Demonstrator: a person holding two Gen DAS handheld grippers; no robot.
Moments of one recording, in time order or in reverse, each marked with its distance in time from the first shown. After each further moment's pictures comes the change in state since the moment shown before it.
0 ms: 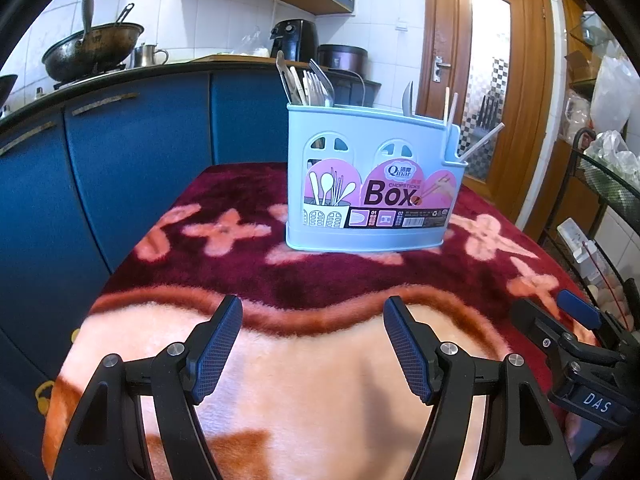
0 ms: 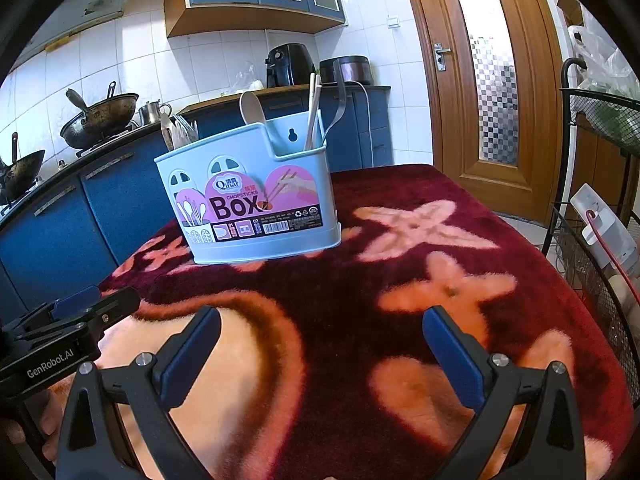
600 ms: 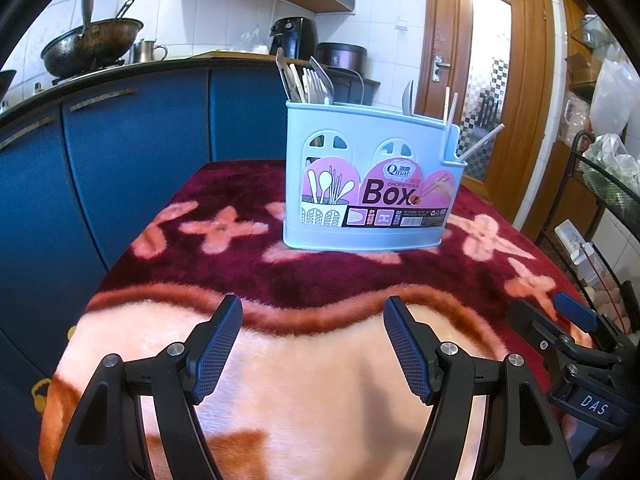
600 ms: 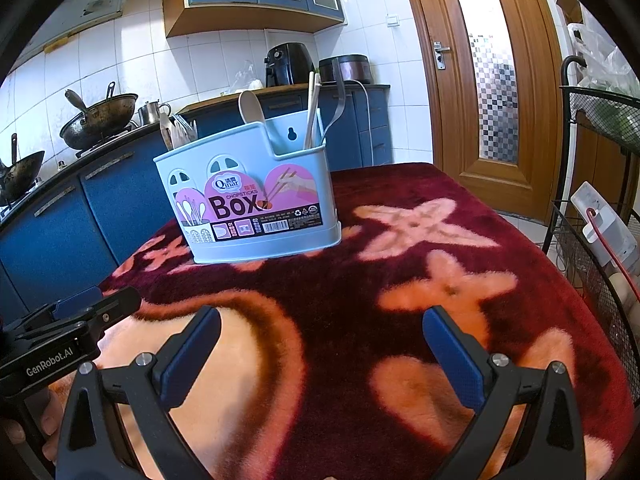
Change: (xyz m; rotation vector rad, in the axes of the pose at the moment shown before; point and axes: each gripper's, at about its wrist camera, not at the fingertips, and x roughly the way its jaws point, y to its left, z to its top) left arm 0.003 -0.001 -0.001 -0.008 0.008 -0.010; right arm 0.000 0.000 0.000 0.003 0.002 0.001
